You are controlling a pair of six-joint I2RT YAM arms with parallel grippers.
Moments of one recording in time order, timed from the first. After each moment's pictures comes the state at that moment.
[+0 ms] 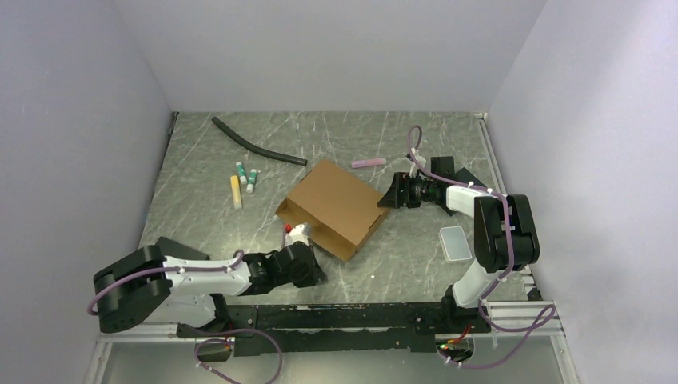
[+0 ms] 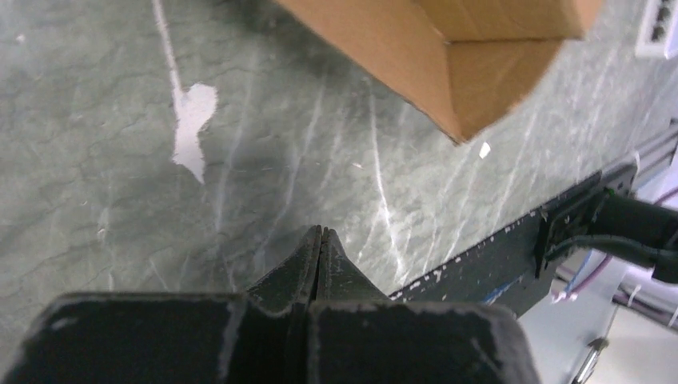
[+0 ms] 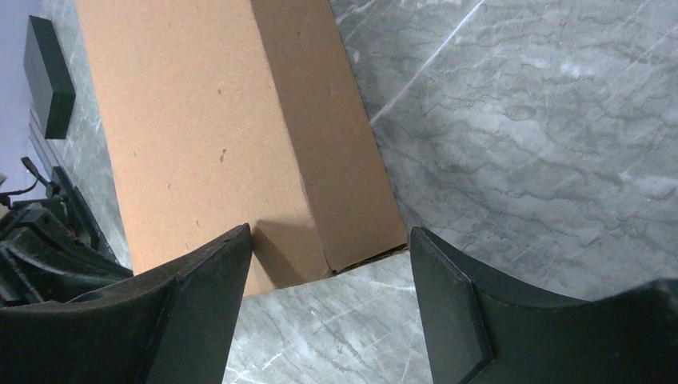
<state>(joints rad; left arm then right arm) -1.13 1.21 0.38 0.07 -0.13 -1.13 0.07 1.68 0.81 -0.03 -0.78 0.11</state>
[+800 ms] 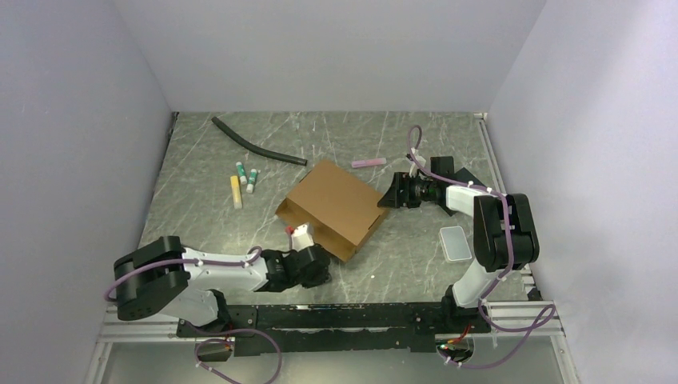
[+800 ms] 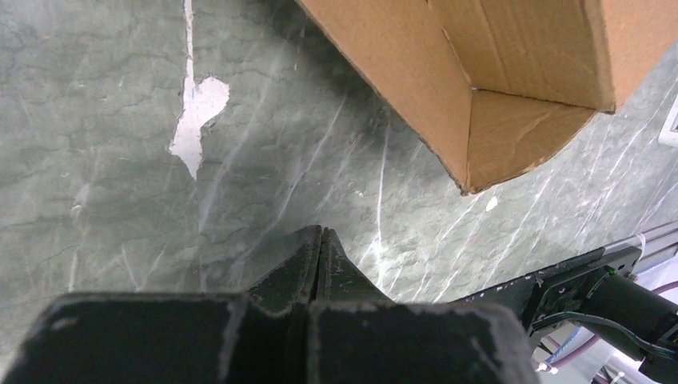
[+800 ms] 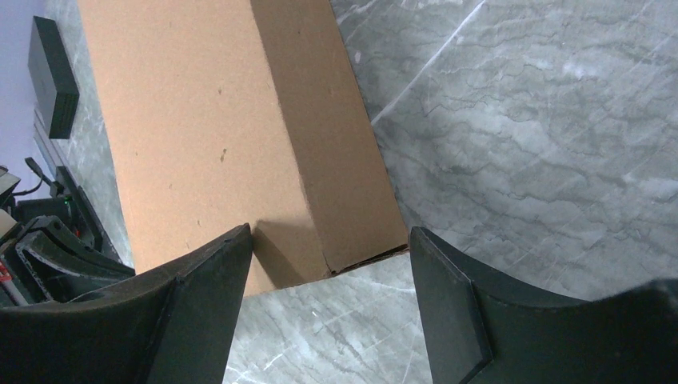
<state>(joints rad) -1.20 1.36 0.53 -0.11 -0.29 -1.38 0.07 1.68 0.82 -0.03 -0.79 0.12</state>
